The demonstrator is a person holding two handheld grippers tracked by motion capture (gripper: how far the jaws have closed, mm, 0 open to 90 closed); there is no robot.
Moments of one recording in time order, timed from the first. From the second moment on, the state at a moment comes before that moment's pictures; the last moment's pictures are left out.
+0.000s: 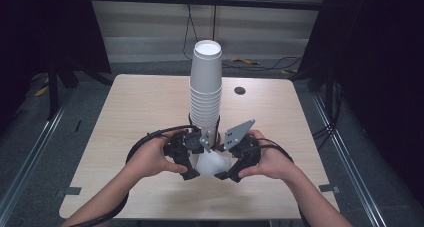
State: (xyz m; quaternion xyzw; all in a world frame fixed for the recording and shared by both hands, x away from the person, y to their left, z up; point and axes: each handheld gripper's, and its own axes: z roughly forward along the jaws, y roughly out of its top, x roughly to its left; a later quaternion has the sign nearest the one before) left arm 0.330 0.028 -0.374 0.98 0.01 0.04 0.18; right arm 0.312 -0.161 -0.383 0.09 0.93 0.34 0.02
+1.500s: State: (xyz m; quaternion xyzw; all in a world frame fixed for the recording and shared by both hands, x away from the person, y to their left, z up) left arm 0.328 0.024 -0.376 0.98 0.01 0.04 0.18; right arm 0.313 -0.152 -0.381 0.08 0.95 0.31 0.02
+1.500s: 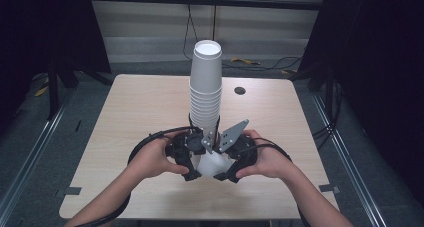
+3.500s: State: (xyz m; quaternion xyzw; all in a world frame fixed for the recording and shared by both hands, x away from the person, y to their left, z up) left arm 0.338 0.040 -0.376 0.98 0.04 0.02 0.21; right arm 0.320 -0.173 -0.395 0.13 0.92 0.38 0.04
